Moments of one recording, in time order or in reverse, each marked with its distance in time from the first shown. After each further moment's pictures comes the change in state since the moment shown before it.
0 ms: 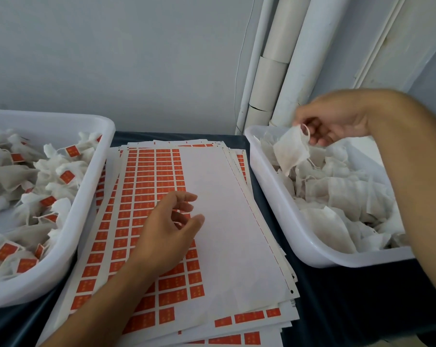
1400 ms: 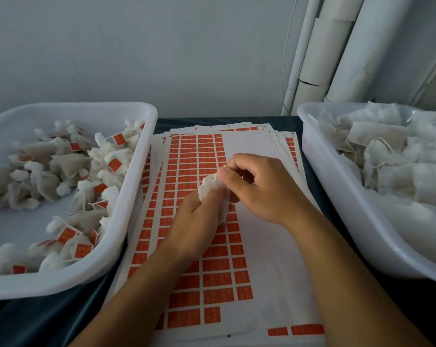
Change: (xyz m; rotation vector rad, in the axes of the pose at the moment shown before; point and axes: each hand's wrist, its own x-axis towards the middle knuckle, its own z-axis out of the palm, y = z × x) left_hand 0.003 0.006 -0.022 -0.179 -0.010 -0.120; right_hand 0.007 0.000 0.239 0.034 0.236 -0.824
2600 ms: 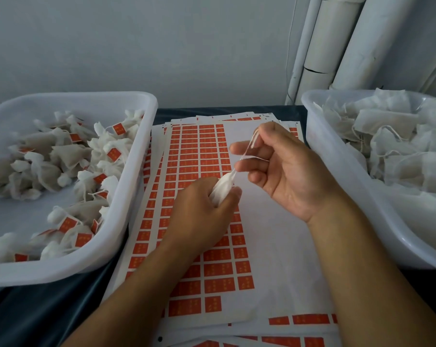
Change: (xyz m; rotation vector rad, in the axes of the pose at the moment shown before) left_hand 0.004 -0.016 0.008 0.481 0.166 0.057; right_hand -0.008 -0.009 -0.025 1.146 -0.043 0.337
